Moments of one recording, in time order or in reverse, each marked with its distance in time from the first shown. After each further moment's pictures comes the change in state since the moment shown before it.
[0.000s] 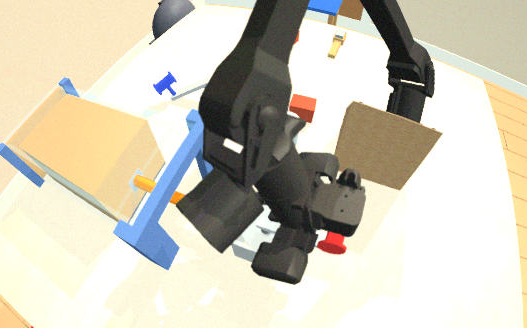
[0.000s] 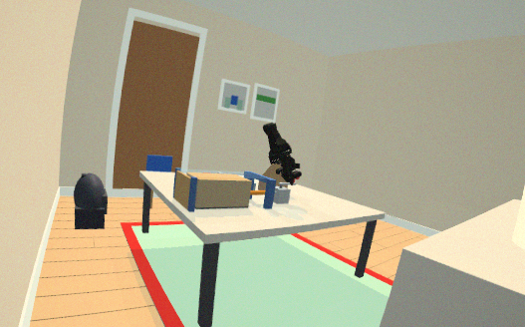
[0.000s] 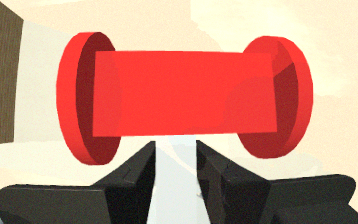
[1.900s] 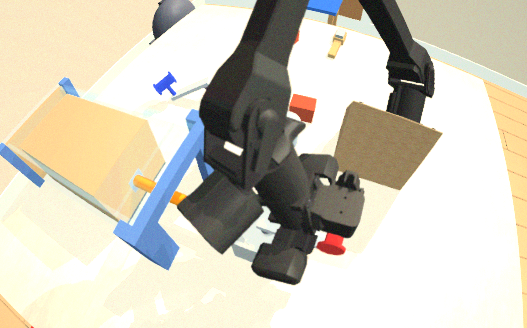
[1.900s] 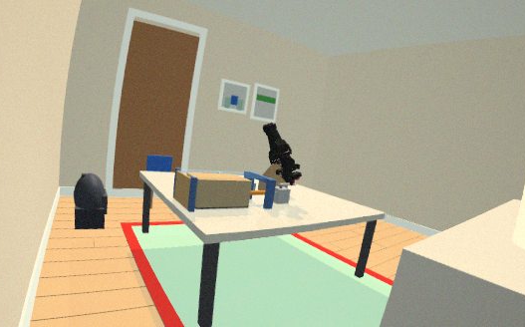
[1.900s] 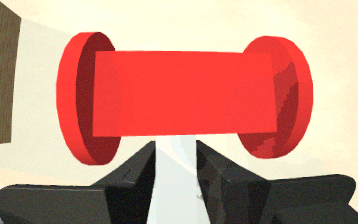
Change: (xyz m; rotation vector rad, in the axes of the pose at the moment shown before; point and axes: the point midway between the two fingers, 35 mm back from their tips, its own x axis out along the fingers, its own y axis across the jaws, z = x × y) arm 0.004 0.000 -0.002 0.000 0.000 0.000
